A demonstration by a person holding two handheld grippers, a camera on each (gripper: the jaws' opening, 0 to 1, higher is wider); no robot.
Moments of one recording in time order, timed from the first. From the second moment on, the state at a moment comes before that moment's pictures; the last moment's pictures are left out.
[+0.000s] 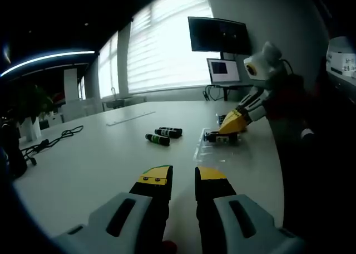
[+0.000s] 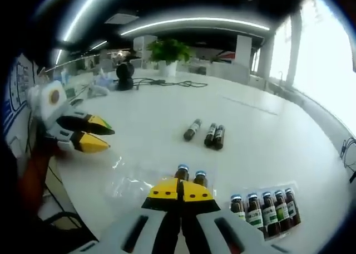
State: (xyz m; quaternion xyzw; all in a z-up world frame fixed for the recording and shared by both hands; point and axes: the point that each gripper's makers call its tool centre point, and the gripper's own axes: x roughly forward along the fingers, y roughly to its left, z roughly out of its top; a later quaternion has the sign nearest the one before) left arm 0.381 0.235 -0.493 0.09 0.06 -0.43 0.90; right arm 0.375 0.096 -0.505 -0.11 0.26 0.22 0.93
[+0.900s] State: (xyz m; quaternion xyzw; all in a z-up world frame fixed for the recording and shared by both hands) left arm 0.381 0.234 -0.493 0.08 0.06 -0.43 0.90; right arm 0.372 0.095 -0.500 -0.11 0.23 0.24 0.94
